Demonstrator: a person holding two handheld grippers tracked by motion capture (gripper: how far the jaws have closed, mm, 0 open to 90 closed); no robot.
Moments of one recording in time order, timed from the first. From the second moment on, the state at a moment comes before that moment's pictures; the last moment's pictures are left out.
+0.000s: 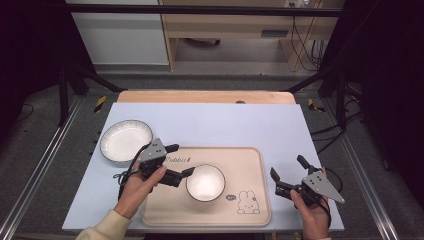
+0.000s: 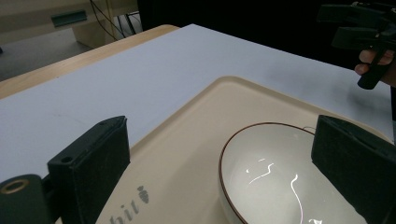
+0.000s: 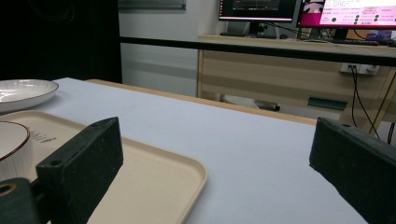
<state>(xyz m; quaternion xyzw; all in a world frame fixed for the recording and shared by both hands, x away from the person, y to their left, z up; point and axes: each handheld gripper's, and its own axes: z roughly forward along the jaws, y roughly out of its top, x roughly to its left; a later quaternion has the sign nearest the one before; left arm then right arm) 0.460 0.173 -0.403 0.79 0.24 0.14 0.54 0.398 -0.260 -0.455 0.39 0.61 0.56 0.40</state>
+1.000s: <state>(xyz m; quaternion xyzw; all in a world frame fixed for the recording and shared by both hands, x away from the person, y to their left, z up) 0.461 0.231 -0.416 0.76 0.28 0.18 0.55 0.399 -0.259 -0.457 0.39 0.62 0.56 0.40</state>
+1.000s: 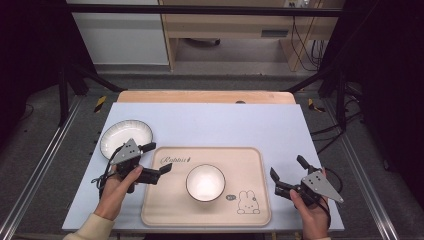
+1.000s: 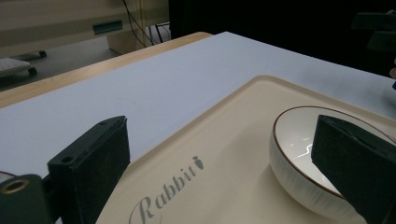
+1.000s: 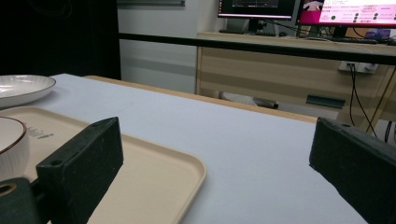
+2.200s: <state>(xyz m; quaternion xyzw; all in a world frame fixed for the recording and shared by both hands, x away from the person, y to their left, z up) 0.459 0.288 -0.446 0.74 0.32 0.21 0.55 0.399 -0.259 -0.457 0.39 0.62 0.56 0.39</state>
